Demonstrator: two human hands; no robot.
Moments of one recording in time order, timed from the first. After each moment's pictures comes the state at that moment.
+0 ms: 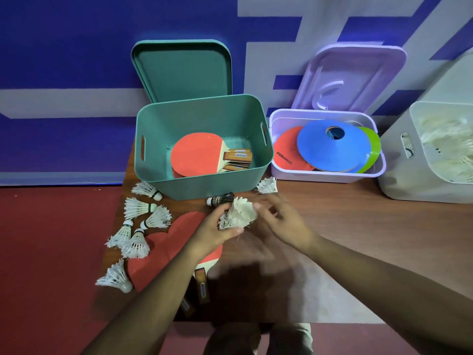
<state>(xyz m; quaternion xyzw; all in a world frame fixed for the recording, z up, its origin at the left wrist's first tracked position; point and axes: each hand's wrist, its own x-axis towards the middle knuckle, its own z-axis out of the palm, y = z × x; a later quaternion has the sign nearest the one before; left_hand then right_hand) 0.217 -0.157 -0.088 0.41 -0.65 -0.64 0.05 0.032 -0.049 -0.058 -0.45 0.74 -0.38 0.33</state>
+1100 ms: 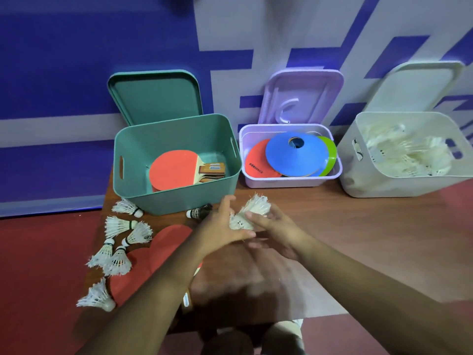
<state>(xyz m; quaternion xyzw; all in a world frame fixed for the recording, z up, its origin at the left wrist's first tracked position) 0.157 -0.128 -0.007 0.33 -0.82 -0.46 -0.01 0.026 -0.010 0.008 -0.07 0.62 -0.51 0.60</state>
